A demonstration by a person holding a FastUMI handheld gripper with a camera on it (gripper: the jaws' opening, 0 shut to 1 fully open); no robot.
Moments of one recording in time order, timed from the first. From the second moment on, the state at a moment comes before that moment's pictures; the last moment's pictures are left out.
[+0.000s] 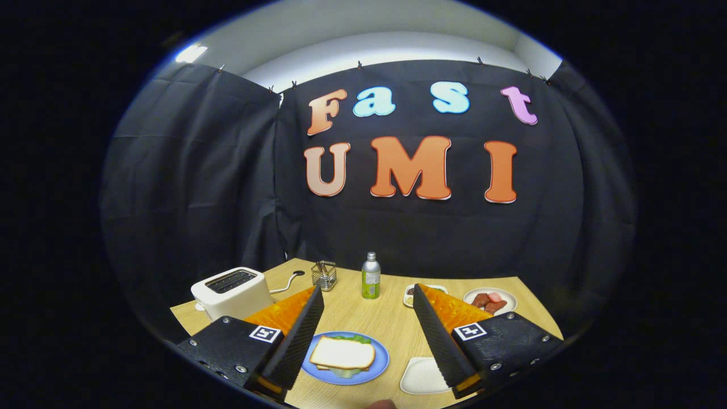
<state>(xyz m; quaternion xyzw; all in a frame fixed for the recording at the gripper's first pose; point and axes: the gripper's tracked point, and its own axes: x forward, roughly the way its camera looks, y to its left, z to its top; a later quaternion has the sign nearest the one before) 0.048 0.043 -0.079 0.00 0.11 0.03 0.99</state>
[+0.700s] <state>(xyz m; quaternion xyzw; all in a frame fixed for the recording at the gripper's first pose) -0.009 0.039 -0.017 0.00 0.00 0.00 1.00</state>
